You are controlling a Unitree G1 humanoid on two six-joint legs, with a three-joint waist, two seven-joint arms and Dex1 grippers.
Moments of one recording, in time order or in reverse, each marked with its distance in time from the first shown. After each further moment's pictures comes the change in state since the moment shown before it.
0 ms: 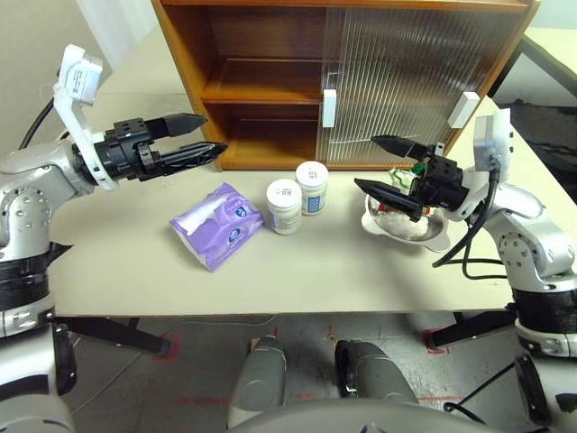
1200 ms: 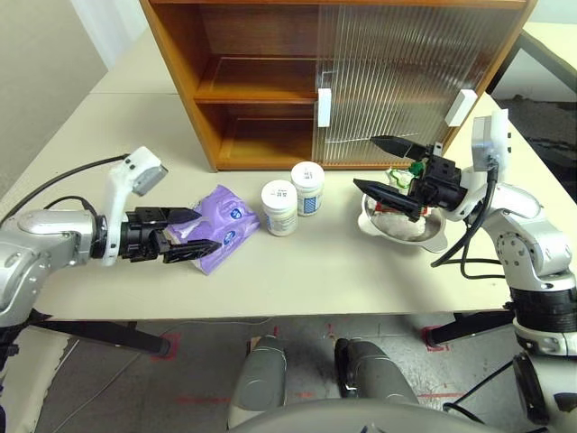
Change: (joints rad) left arm 0.387 0.167 -0.128 -0.219 0.166 0.027 0.059; right arm 0.002 0.003 -0.003 0.004 -0.003 -0.003 0.007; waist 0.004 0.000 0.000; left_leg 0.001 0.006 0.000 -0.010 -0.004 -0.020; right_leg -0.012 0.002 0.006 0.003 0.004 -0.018
